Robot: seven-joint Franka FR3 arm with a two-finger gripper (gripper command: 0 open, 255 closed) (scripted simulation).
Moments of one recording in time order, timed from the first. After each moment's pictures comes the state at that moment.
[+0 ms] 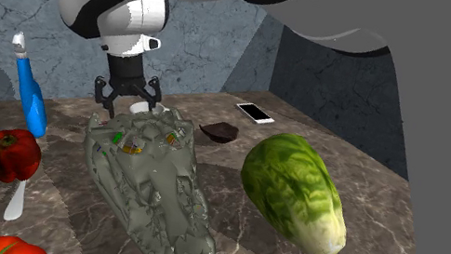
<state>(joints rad) 0.33 0.64 0.42 -1.40 -0.33 1.94 0.51</state>
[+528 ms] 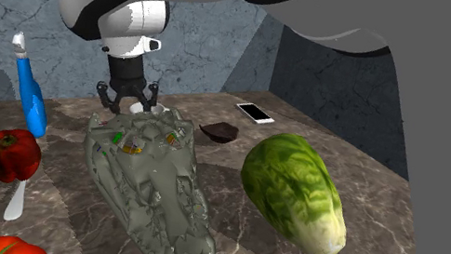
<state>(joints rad) 0.33 0.64 0.41 -1.40 -0.33 1.95 0.51</state>
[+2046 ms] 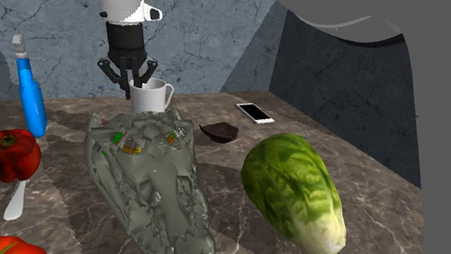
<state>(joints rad) 0.33 0.59 0.43 -1.29 -0.30 1.80 0.48</state>
